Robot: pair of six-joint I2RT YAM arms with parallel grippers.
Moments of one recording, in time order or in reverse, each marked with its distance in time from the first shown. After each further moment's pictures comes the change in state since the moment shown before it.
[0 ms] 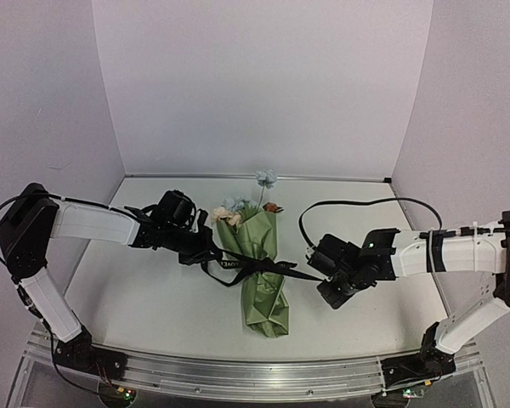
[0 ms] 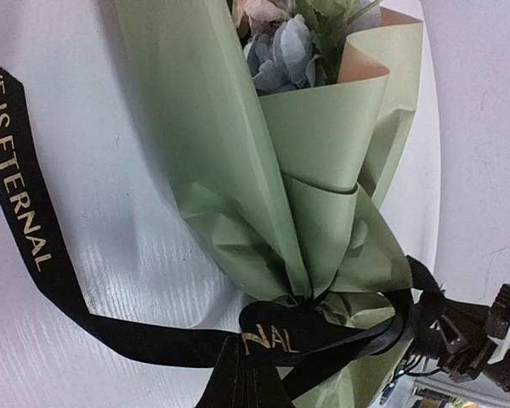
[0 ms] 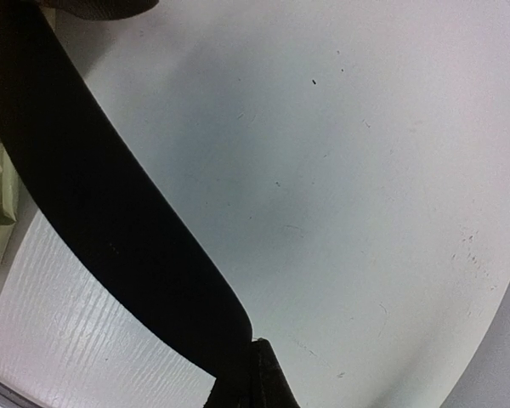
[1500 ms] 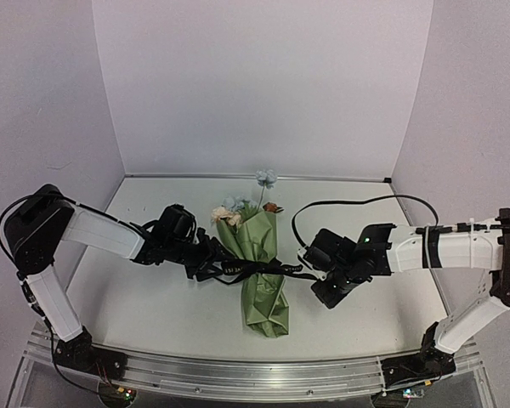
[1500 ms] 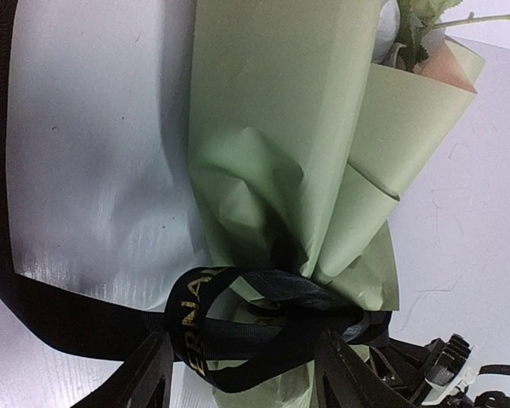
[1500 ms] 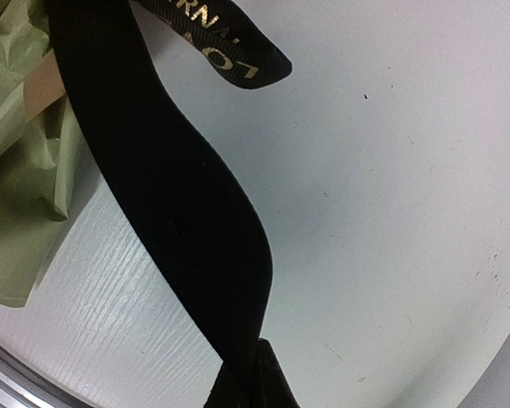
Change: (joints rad) left arm -0.023 0.059 -0.118 0.256 0.090 -0.390; right arm -0.002 0.032 0.055 -0.012 -0.102 -0.043
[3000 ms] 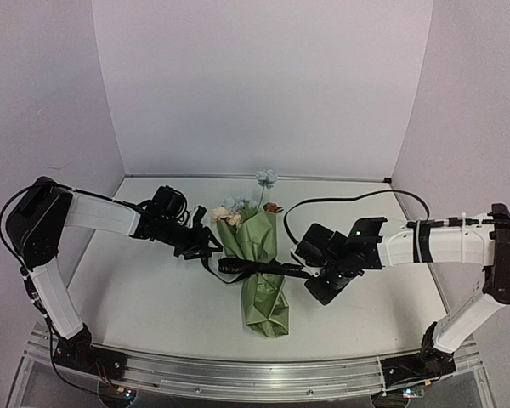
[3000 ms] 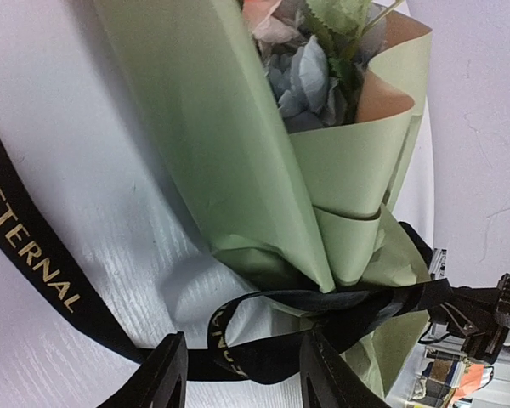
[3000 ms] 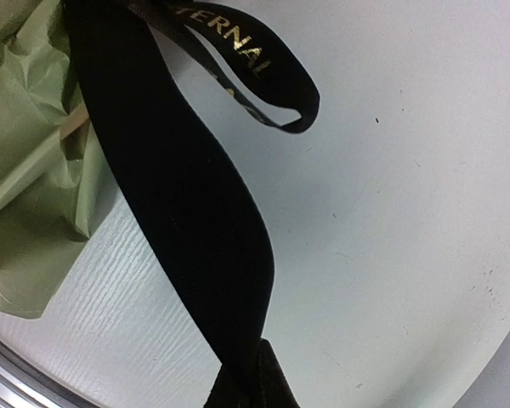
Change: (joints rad) left arm 0.154 0.044 0.165 -0.246 0.117 0.605; right arm 0.000 0.064 0.087 -0.039 -0.013 -0.027
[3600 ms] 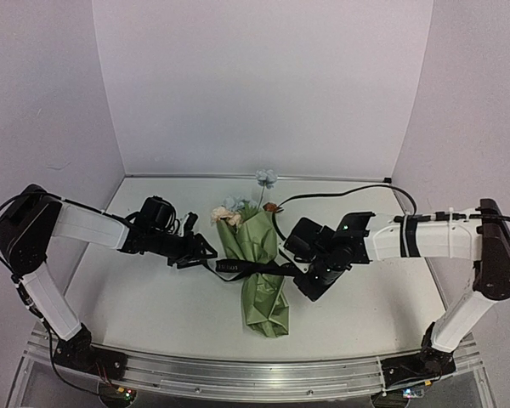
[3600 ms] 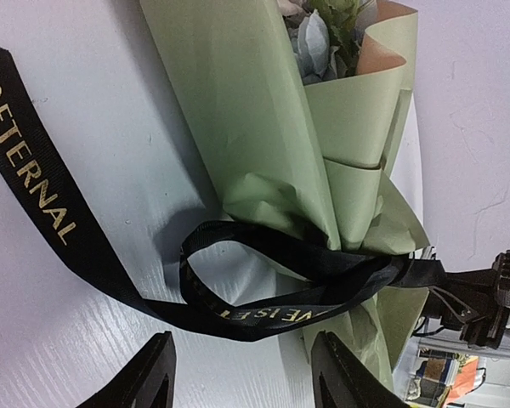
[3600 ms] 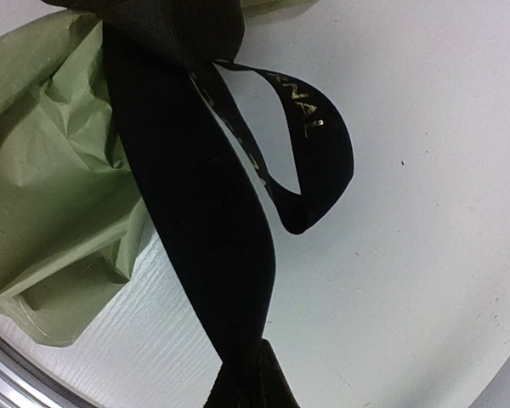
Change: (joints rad) left arm 0.011 -0.100 -0.183 0.147 0.014 -0.042; right arm 0.000 0.082 0.093 0.008 -0.039 -0.026
